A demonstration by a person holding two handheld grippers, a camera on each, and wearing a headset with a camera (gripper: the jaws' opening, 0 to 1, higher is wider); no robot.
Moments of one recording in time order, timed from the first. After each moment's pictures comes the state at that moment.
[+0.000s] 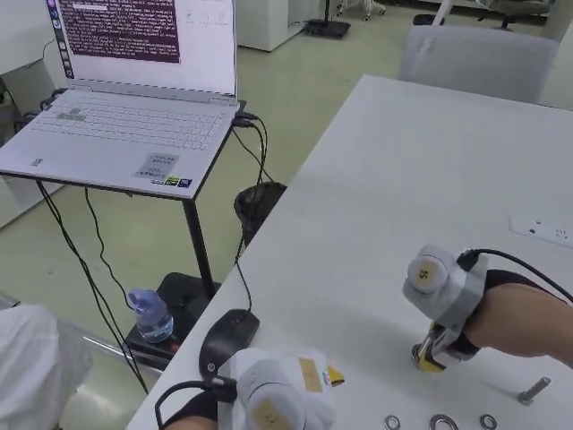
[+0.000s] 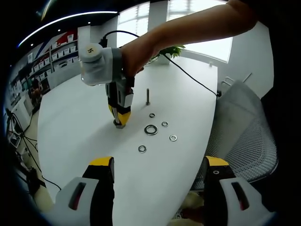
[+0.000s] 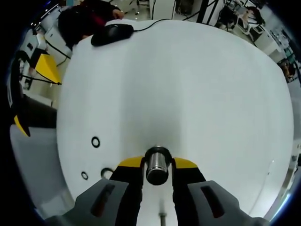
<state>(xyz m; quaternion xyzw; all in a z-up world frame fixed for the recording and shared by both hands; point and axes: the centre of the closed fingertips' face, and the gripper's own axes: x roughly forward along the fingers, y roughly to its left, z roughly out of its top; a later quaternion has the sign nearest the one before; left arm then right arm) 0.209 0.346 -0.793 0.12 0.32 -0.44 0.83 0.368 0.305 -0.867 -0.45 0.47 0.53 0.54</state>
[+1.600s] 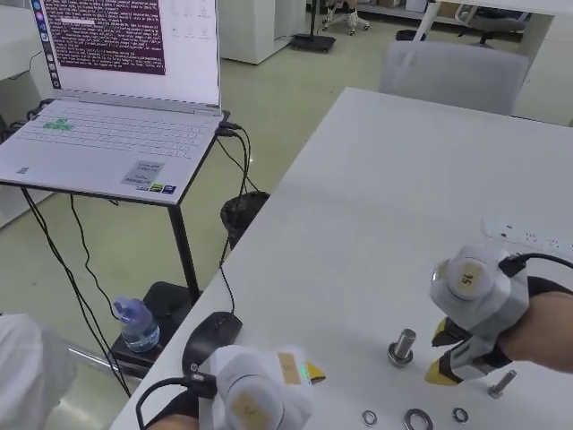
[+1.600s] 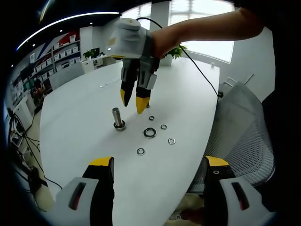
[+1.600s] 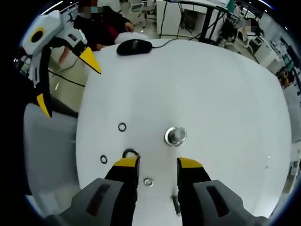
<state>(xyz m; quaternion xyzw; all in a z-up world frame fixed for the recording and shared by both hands) 0.205 0.340 -0.785 0.12 0.31 -0.43 0.84 0.334 0.271 -0.823 -0.42 0.42 0.58 0.56</state>
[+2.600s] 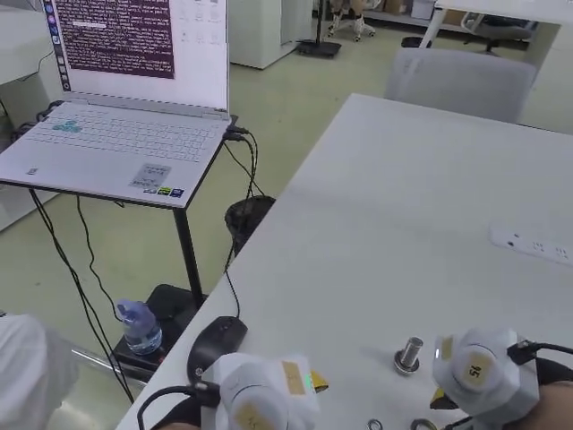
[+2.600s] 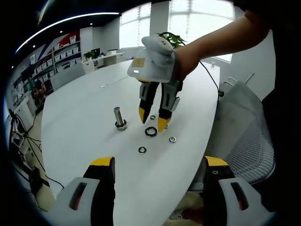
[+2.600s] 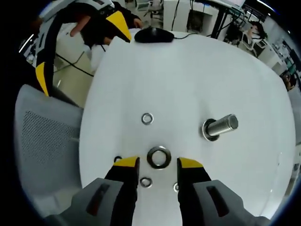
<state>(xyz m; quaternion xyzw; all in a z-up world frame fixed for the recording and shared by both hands) 0.205 0.346 -0.786 0.13 0.31 -0.42 0.84 0.287 0.264 -0.866 -0.43 0.41 0.59 0.55</state>
